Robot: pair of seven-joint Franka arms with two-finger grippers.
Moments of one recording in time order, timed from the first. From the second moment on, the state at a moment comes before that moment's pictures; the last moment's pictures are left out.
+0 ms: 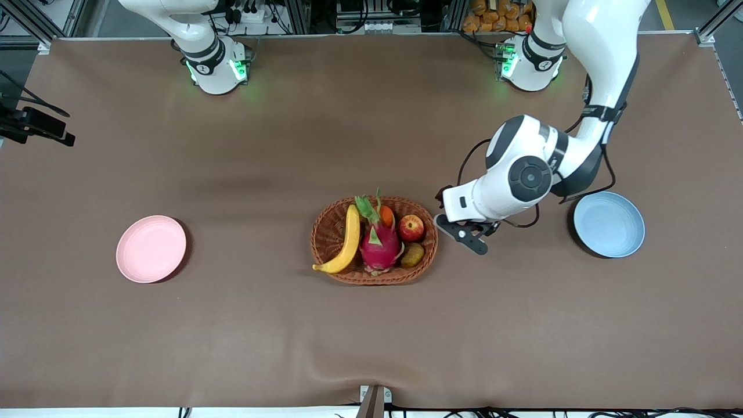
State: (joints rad) left arm -0.26 0.48 -0.26 -1.67 -0.08 2.10 0.18; right arm 0.00 -0.03 -0.14 -1.59 0.04 1.45 -0.03
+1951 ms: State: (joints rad) left arm -0.40 0.67 -0.26 -1.72 -0.01 2.49 0.18; right arm 0.23 0.33 -0.13 -1.43 0.31 1.69 0.09
